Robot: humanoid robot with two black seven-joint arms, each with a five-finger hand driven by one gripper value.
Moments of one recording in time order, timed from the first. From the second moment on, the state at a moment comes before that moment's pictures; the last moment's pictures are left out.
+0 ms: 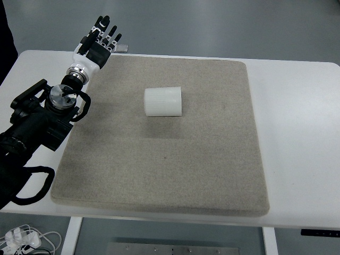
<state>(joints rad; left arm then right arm) -0.99 0.08 -0.87 -0.26 -0.31 -0.39 -0.11 0.02 0.00 -0.01 0.19 -0.04 -0.01 -0.03</state>
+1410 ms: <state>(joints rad) -1.08 0.13 -0.77 -0.40 0.06 -0.42 -0.12 0.02 0.00 -0.01 0.19 -0.04 -0.01 -0.03</state>
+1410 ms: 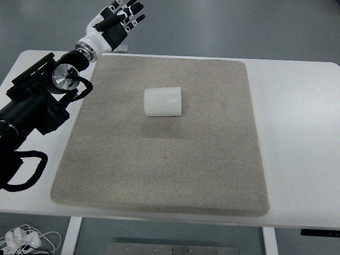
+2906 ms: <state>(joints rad) -1.22 0.38 -0.29 -0.97 1.12 -0.38 0.04 0.02 0.00 -0.01 0.19 -0.04 -0.01 -0.03</state>
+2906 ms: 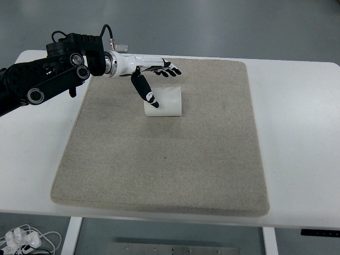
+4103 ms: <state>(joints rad) -1.22 0.16 -0.22 -0.77 1.28 -0.38 0.05 0.02 0.00 -0.01 0.19 -0.04 -0.01 -0.03</state>
